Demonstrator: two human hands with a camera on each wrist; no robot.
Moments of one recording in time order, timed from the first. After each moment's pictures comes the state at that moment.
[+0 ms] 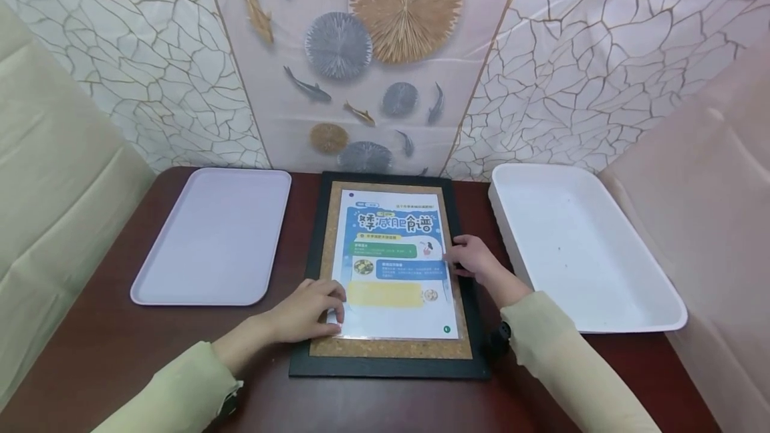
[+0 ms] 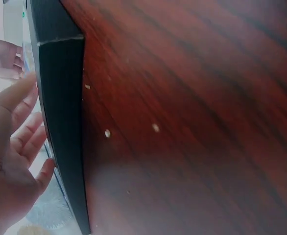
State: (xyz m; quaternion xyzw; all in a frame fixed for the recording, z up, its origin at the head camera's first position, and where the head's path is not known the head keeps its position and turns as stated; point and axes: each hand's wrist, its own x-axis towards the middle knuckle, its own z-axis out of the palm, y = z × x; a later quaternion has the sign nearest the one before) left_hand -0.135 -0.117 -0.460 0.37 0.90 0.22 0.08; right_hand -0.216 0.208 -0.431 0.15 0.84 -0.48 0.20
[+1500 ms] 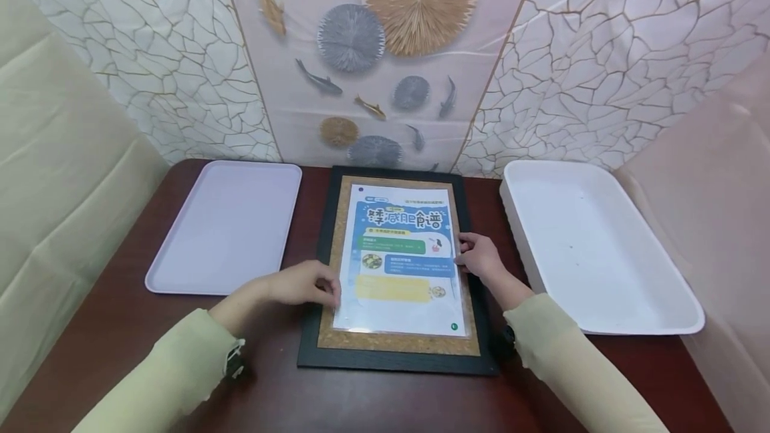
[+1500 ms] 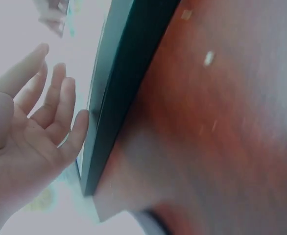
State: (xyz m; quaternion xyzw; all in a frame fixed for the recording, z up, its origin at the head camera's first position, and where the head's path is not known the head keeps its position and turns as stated) left_hand -0.168 -0.137 -0.433 0.32 0.83 0.38 0.27; right_hand -0.214 0.204 -0.443 0.13 0.88 -0.43 0.14
